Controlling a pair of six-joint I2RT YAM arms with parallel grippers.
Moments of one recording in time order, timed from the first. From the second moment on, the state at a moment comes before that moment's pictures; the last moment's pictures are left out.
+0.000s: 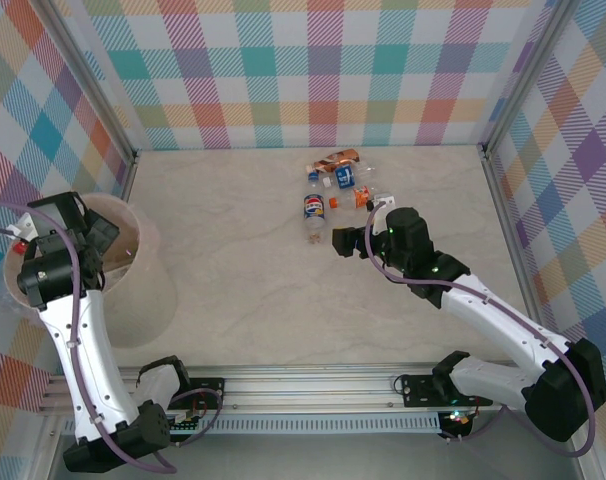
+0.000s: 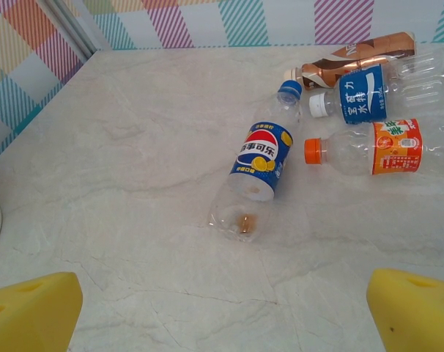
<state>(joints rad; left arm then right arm) 0.38 0.98 1.41 -1.21 -0.31 -0.59 0.62 1.09 0.82 -0.18 0.02 0.31</state>
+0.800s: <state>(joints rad) 0.37 0.94 1.45 -1.16 0.12 -0.63 0.58 1.15 0.83 -0.20 0.07 0.42</state>
